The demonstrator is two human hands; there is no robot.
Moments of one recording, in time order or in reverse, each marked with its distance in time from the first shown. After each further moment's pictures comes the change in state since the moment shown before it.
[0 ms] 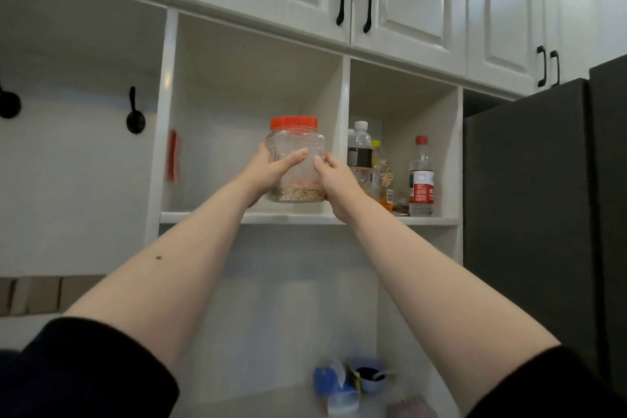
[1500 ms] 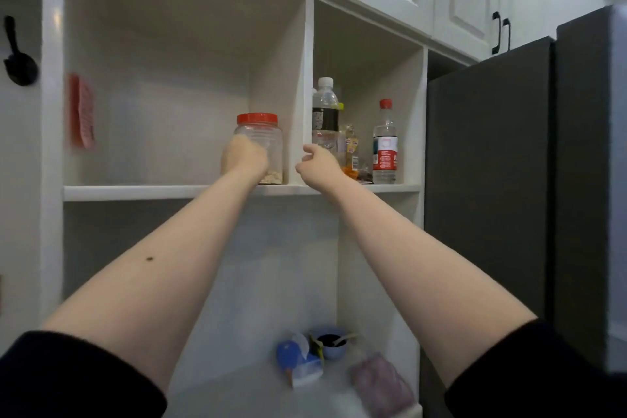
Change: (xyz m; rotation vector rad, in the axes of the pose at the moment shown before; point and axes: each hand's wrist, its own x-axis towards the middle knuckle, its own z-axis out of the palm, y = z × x) left_hand 0.042 -0.062 0.052 0.579 0.377 -0.343; right_hand 0.027 0.049 -0.032 -0.649 0.172 0.134
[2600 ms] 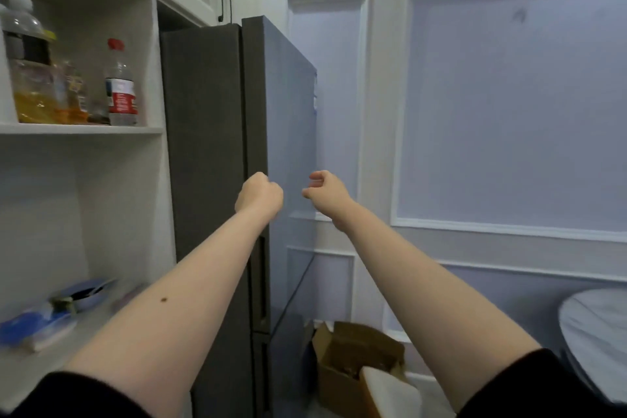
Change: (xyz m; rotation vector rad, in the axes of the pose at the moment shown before) left_hand -0.386 0.155 0.022 -0.366 -0.855 0.316; right_hand -0.377 0.041 -0.242 -0.245 0.592 0.542
